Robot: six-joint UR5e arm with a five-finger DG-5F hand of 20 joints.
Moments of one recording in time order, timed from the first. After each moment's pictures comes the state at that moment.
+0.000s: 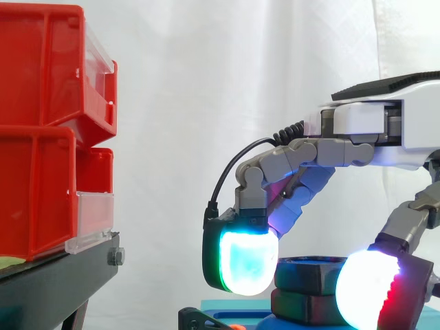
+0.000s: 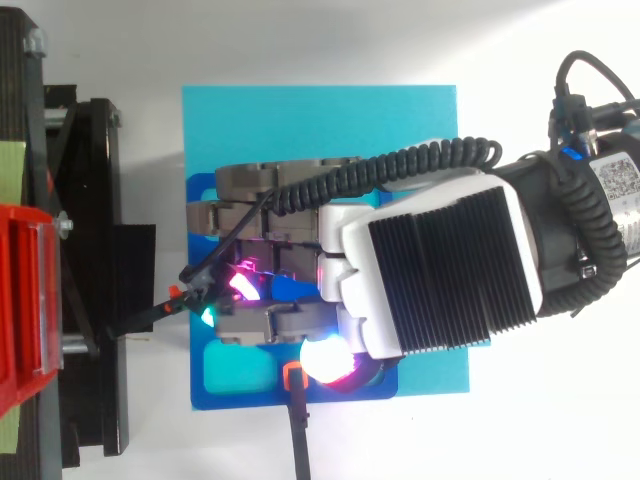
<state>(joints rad) 0.06 -2.24 -1.15 -2.96 -1.85 -1.75</state>
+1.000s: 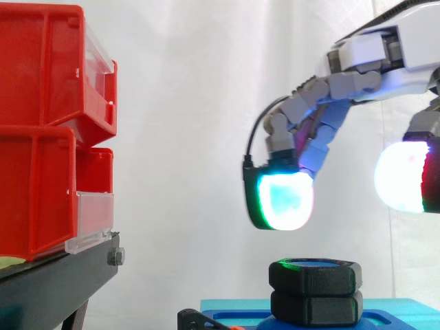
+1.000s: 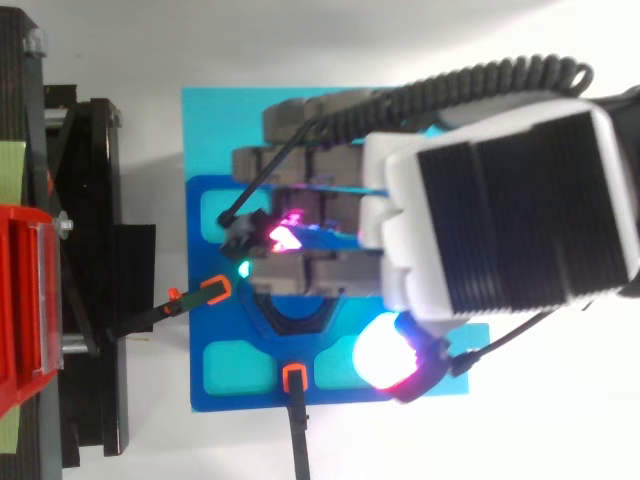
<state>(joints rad) 0.05 -2.21 -0.96 -3.37 -1.78 -1.70</state>
